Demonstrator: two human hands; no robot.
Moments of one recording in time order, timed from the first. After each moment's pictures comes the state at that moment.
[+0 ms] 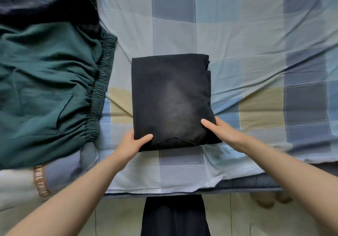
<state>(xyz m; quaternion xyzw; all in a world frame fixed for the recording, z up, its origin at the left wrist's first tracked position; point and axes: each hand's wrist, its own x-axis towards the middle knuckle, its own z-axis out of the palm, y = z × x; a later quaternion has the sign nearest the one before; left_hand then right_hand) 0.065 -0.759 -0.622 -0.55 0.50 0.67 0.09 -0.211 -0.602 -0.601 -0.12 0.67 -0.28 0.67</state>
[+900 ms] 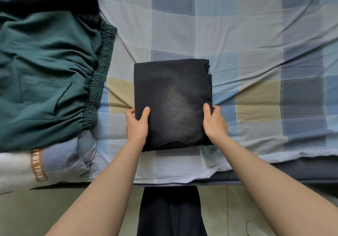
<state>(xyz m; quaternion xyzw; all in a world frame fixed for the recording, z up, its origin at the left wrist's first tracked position) 0.014 -0.734 -0.625 -0.71 0.43 0.55 -0.09 -0.170 -0.609 -0.627 -0.08 0.91 -0.16 0.37</state>
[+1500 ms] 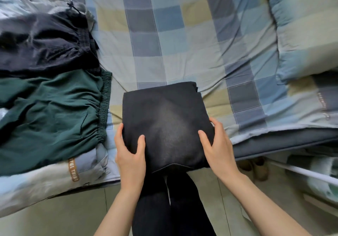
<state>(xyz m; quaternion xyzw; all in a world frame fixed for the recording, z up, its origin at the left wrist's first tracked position) 0.028 -0.648 -0.369 -0.60 0.59 0.49 -0.21 -0.141 -0.512 -0.358 -0.20 0.88 -0.33 0.28</state>
